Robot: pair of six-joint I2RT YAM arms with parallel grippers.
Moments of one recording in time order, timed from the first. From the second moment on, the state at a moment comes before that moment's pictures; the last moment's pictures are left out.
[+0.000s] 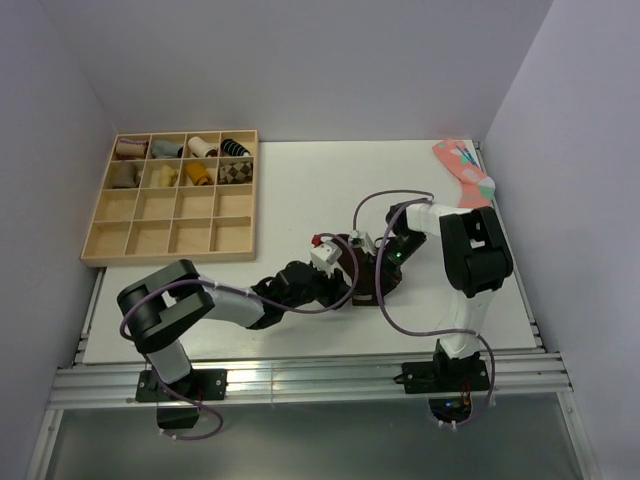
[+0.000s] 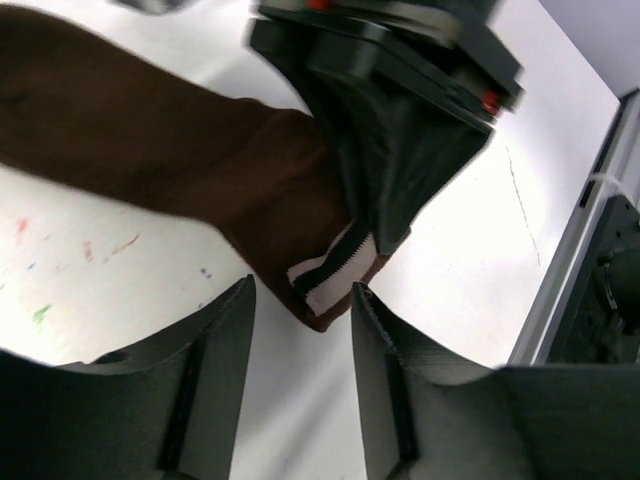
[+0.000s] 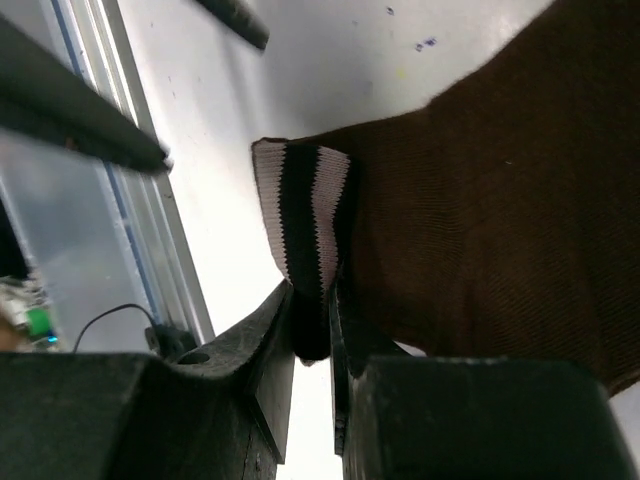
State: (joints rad) left arm -1.03 1.69 0.62 0.75 0.01 -0.47; right arm 0.23 1.89 1.09 -1.09 -0.78 -1.00
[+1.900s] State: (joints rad) left arm -1.08 1.97 0.80 0.81 0.20 -0.22; right arm 0.19 2.13 1.26 -1.28 -0.74 -0.86
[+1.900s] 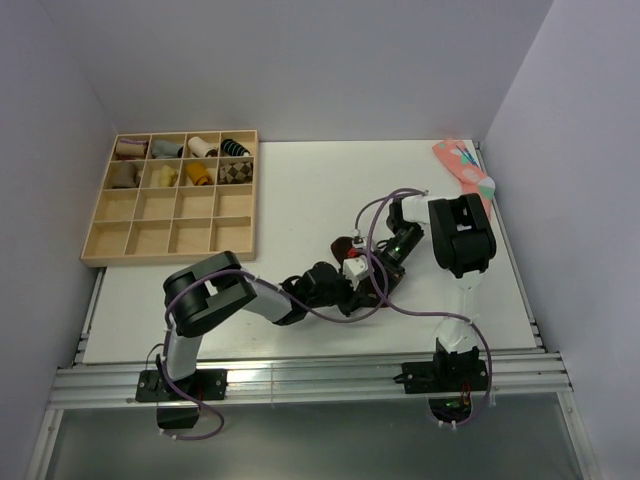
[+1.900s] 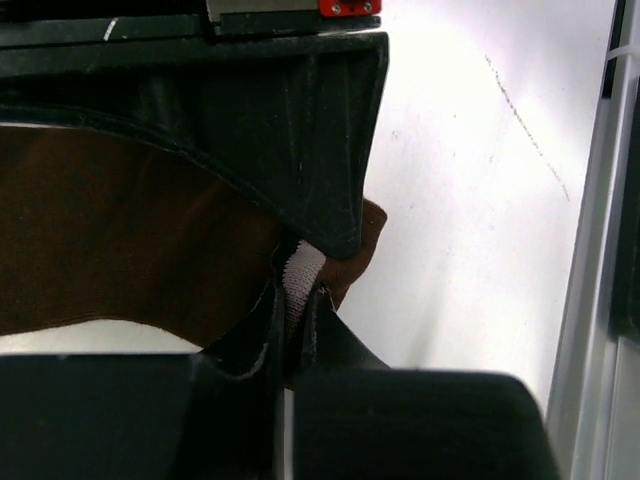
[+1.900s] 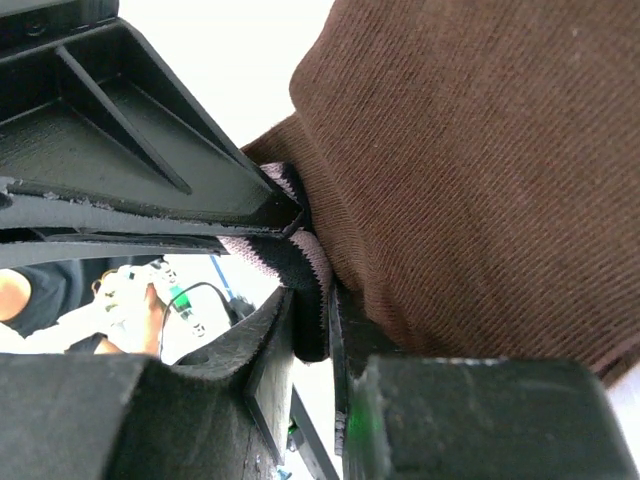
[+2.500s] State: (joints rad) left arm -1.05 1.96 0.88 0.63 0.23 -0.44; right arm 0.10 1.84 1.13 -0.93 -0.75 -0.68
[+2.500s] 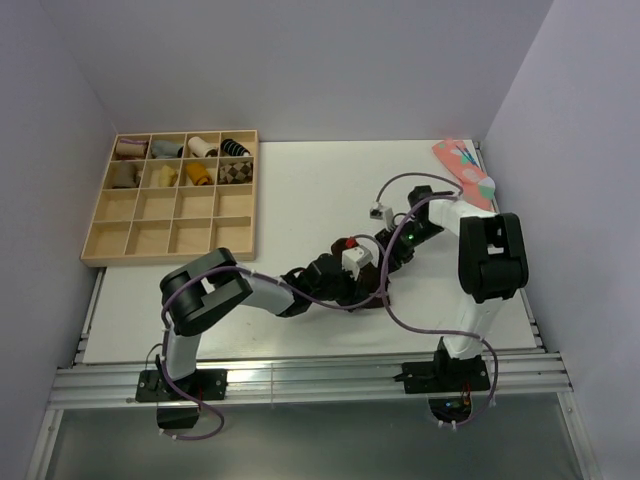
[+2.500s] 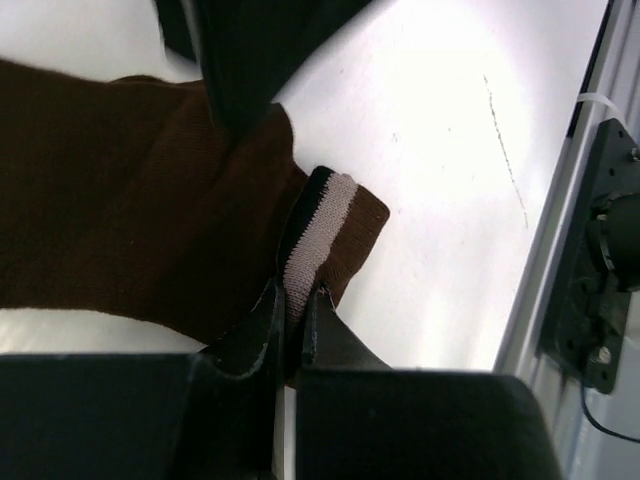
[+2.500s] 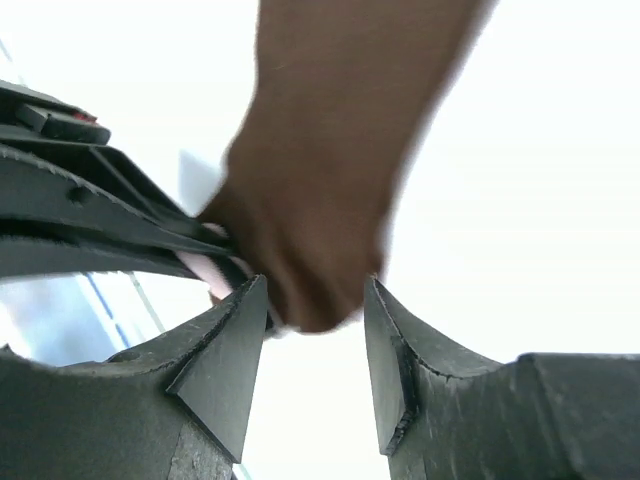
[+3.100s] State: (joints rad) left arm -0.86 1.97 0.91 0.47 0.56 -0.67; right arm -0.01 1.23 0.77 -0.66 -0.83 -0.76
